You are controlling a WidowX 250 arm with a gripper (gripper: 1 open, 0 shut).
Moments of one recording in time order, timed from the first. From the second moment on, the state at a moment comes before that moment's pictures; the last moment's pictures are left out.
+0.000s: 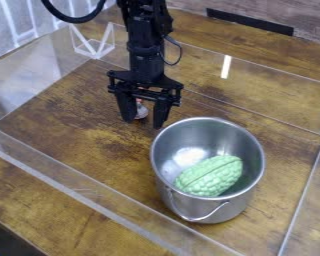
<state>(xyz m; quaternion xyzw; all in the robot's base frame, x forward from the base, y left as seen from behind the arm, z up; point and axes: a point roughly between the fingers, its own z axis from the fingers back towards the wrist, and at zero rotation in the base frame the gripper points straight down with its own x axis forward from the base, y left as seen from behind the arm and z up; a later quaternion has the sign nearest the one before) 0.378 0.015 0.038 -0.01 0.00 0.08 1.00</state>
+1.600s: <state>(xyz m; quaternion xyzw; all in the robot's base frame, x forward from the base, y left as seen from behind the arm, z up) 0.420 -0.001 0.103 -0.02 -0.06 0.07 1.00</state>
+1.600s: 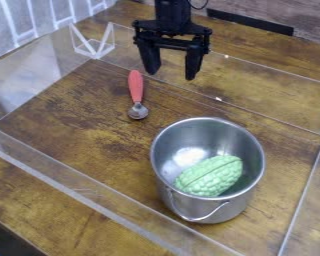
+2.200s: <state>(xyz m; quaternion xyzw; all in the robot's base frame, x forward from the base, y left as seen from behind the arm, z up) 0.412 0.015 0.074 0.00 -0.04 0.11 0.99</state>
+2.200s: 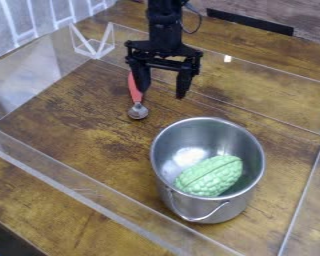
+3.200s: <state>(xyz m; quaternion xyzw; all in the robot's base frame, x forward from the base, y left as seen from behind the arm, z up) 0.408 0.048 0.028 0.00 -0.02 0.19 0.98</state>
